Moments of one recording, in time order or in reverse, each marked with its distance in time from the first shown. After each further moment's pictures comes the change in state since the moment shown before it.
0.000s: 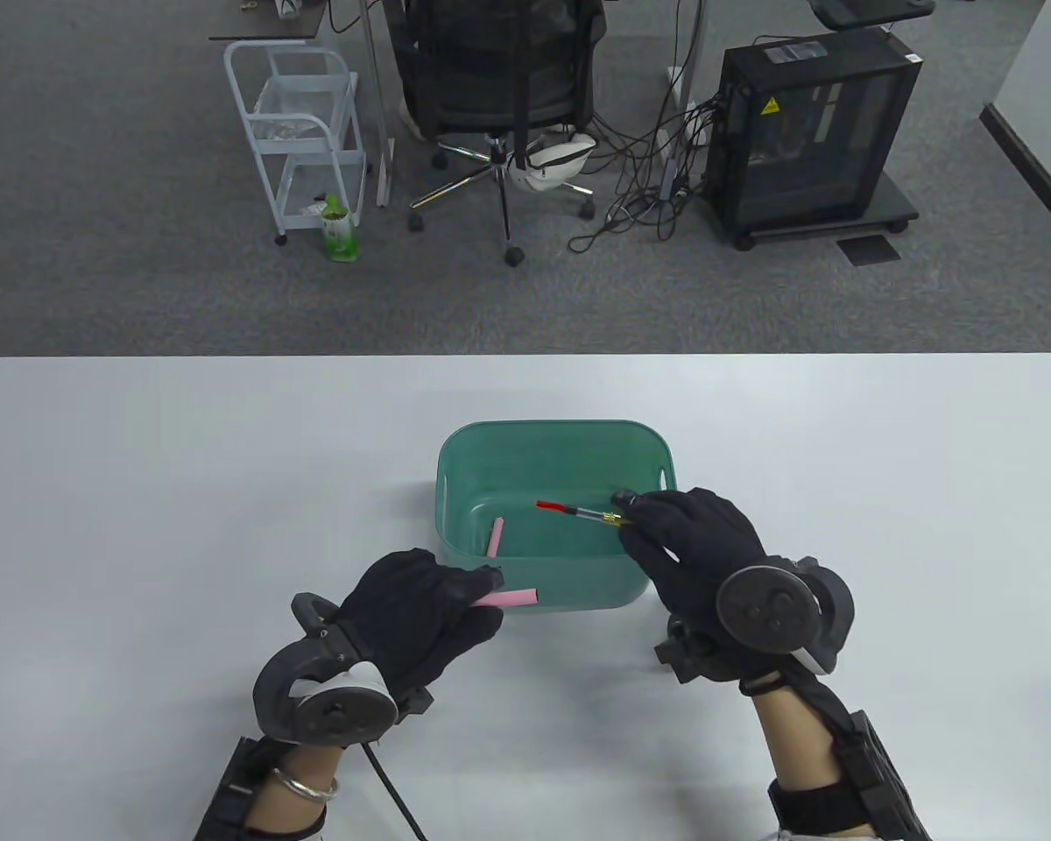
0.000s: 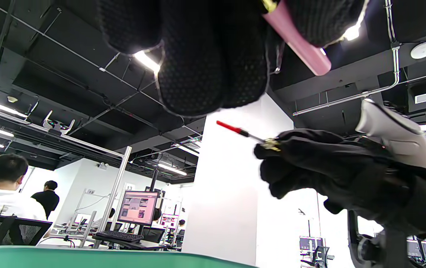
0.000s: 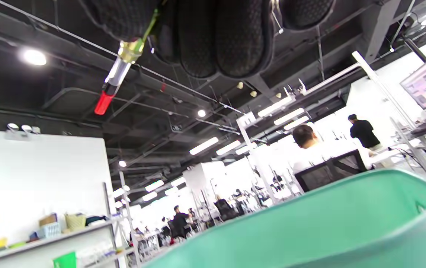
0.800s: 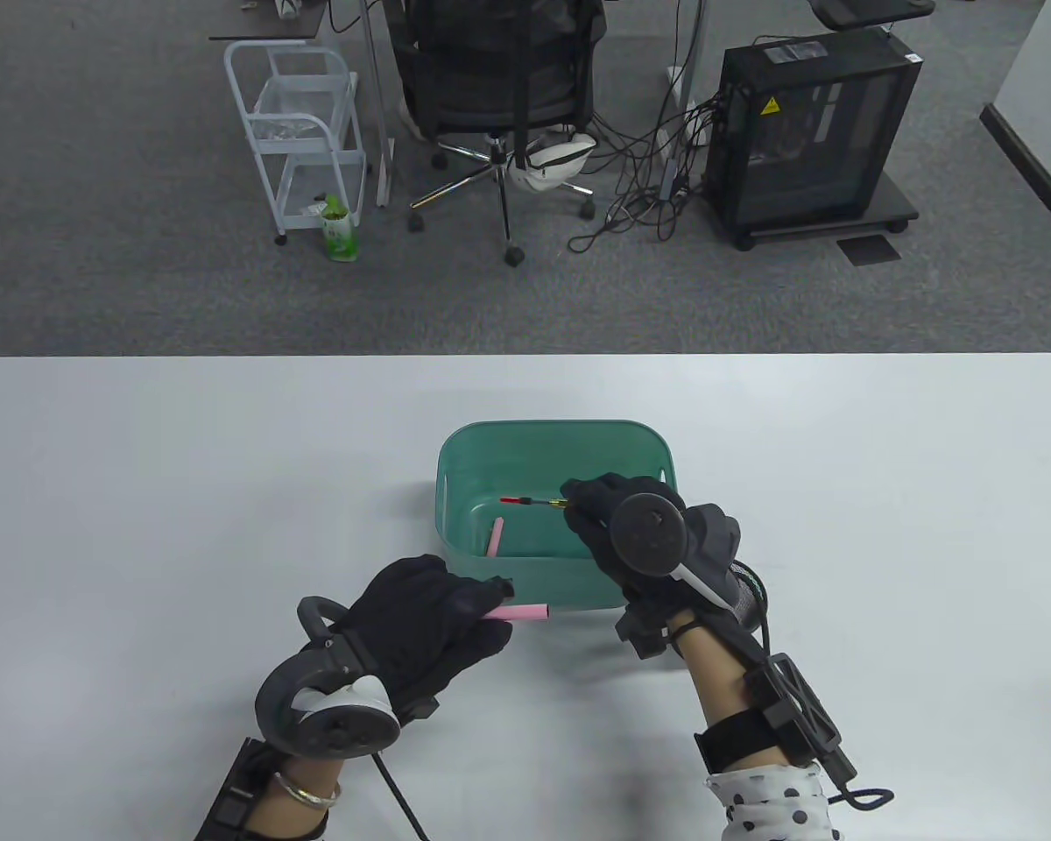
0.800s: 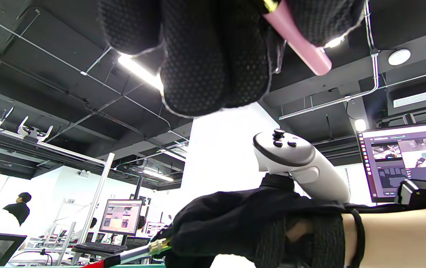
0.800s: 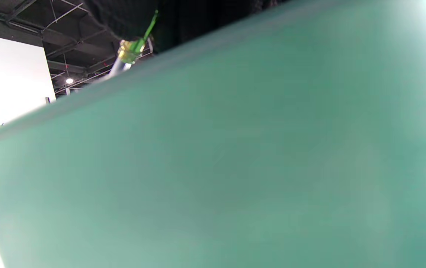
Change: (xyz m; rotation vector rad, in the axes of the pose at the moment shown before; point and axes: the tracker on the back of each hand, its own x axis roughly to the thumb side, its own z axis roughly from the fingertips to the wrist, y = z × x) left_hand 0.011 0.005 -0.002 0.021 -0.060 0.005; right_hand -0.012 0.081 -0.028 0.265 0.129 0.206
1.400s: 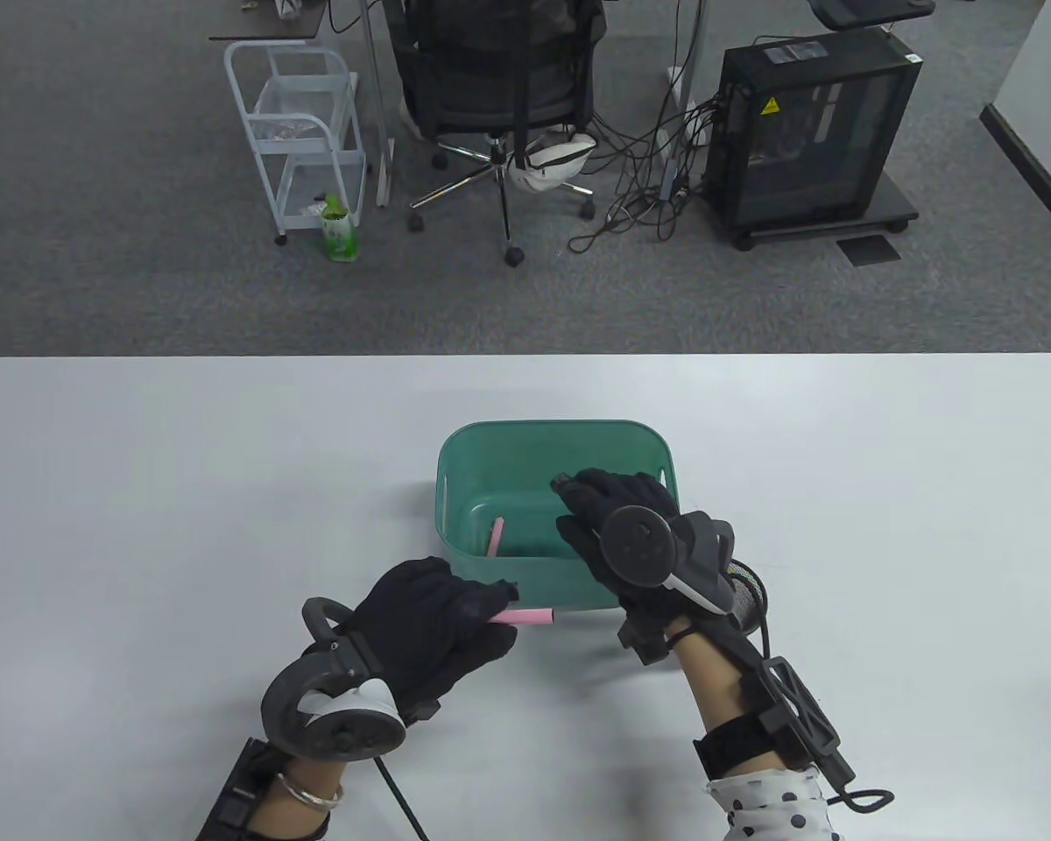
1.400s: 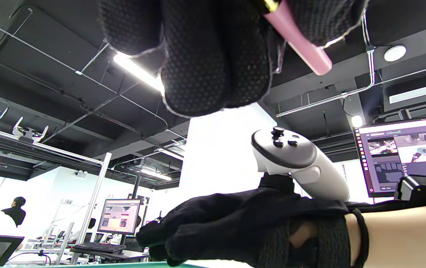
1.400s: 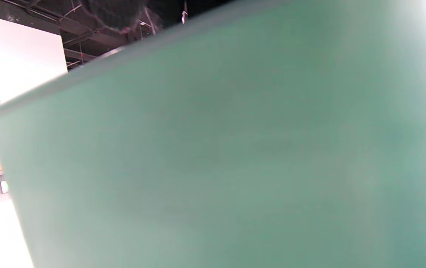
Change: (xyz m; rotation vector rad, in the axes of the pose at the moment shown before) left_hand 0.003 -0.001 -0.002 -0.009 -0.013 -0.008; right_hand 0.004 0.006 0.006 0.019 -0.062 0.041
